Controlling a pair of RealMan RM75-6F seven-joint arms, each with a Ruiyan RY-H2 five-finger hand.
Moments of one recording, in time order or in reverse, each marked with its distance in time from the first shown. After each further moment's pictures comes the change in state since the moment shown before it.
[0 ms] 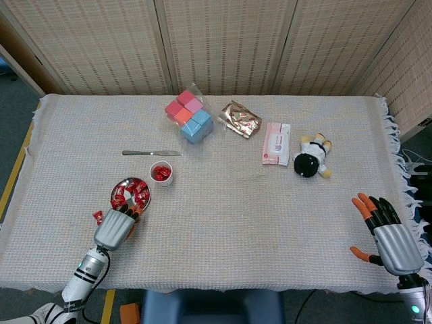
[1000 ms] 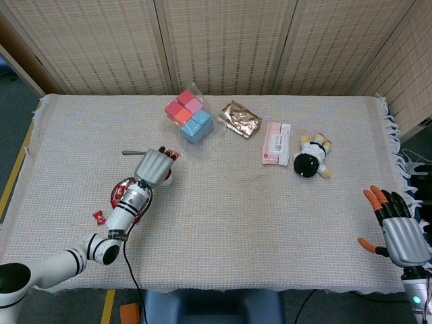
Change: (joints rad) left arm -0.437 -0.005 -0.321 0.034 -0.295 -0.410 0.111; right arm 0.007 -0.017 0.048 0.007 0.106 -0.026 -0.041
